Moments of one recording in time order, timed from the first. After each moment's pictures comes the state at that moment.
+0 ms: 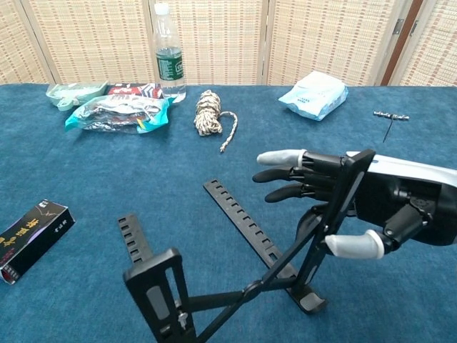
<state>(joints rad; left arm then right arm) -0.17 -1.10 0.09 -1.74 1.72 1.37 -0.09 0.69 -1.40 -0.24 -1.50 -1.81 1.21 1.23</state>
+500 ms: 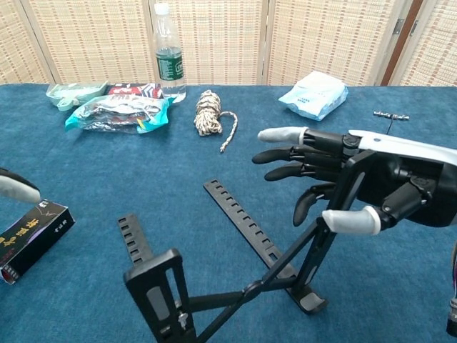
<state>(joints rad) -0.32 -1.07 0.16 -1.69 1.89 1.21 -0.17 0.68 -1.38 -0.21 -1.54 -1.78 1.22 1.21</state>
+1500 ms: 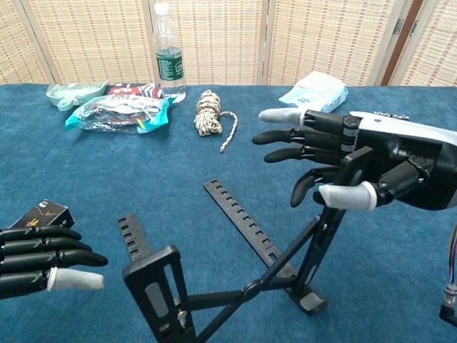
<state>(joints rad) -0.50 -1.22 0.26 -1.51 2.14 1.18 -0.05 0.68 -1.36 -0.17 -1.57 -1.76 1.20 1.20</state>
